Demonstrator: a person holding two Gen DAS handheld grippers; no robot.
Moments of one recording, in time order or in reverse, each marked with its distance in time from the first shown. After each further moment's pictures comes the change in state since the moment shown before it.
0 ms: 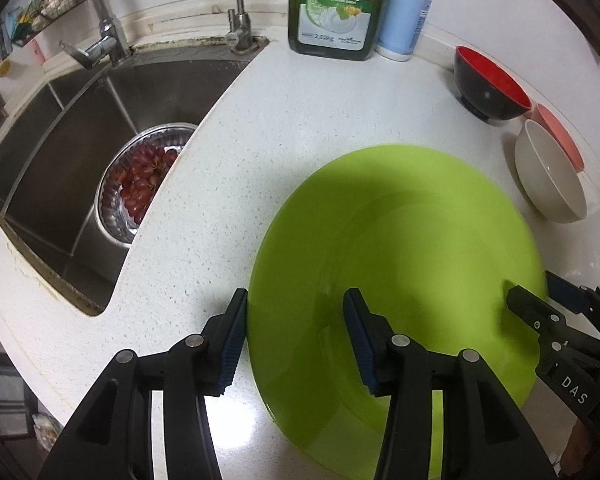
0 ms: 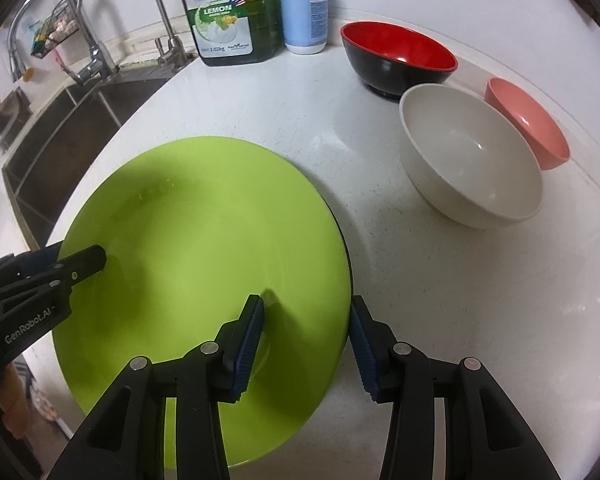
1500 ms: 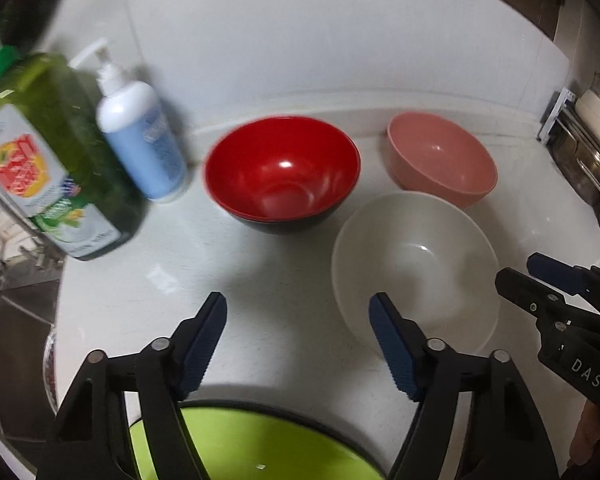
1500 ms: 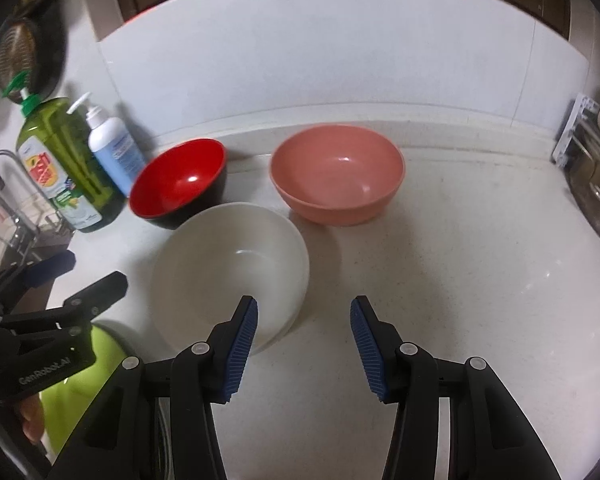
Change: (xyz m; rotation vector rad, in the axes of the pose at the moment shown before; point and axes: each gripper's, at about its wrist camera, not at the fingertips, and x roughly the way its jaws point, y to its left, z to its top) left arm 0.024 -0.204 0.123 0.448 -0.134 -0.158; right arm -0.039 -0.174 0.031 0.395 -0.218 -0.105
